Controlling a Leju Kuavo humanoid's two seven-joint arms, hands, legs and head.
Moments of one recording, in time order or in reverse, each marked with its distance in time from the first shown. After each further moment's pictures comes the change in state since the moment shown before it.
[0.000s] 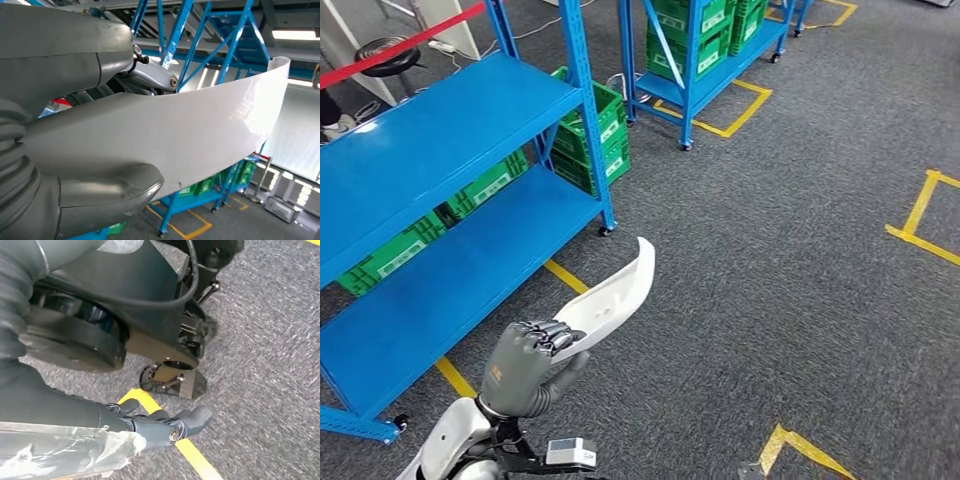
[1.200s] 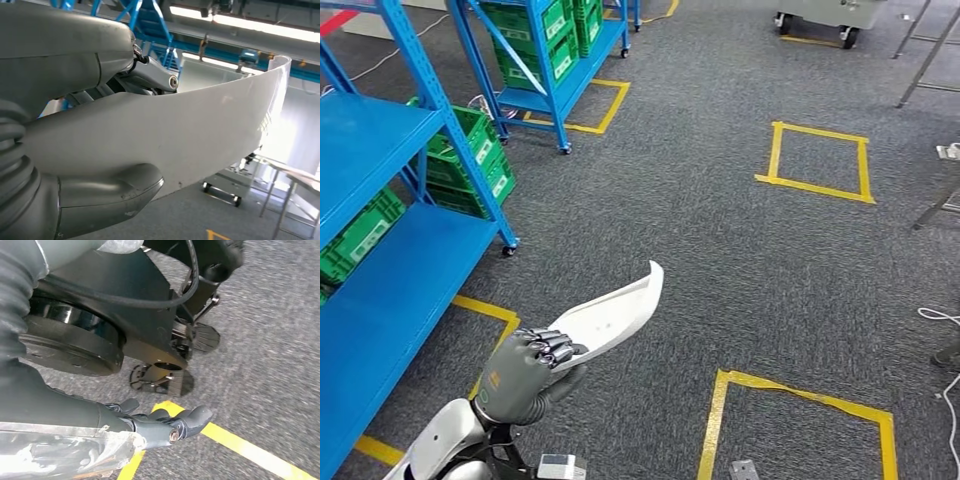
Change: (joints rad) left arm 0.015 0.041 0.014 -0.016 -0.007 -0.052 -0.073; right arm -0.014 0.019 0.027 0.000 0.024 0.000 0.013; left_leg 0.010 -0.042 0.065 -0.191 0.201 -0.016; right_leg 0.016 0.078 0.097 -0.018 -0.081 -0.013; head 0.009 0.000
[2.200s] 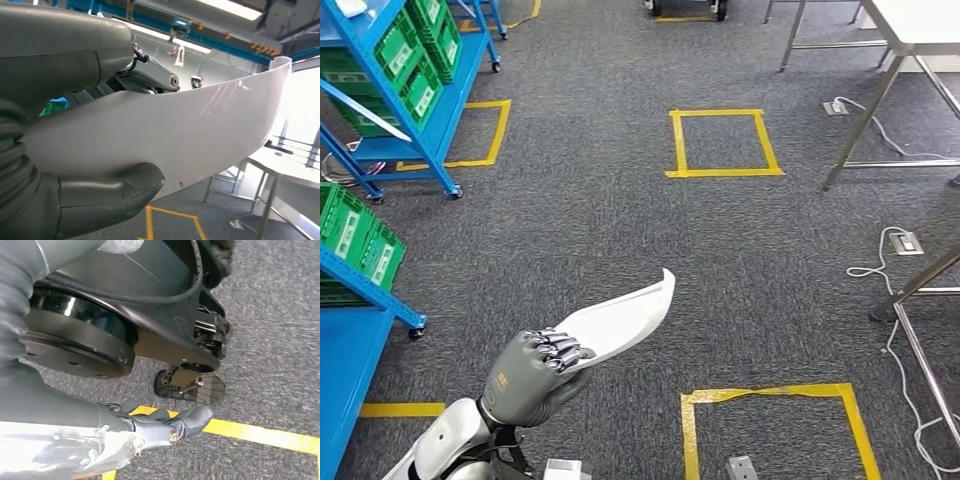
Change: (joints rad) left arm -0.020 0.018 -0.034 0.003 -0.018 0.001 0.000; right arm -0.010 0.004 0.017 0.000 0.005 0.006 0.006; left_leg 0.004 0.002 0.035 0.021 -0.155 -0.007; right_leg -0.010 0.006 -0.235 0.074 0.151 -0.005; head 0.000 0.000
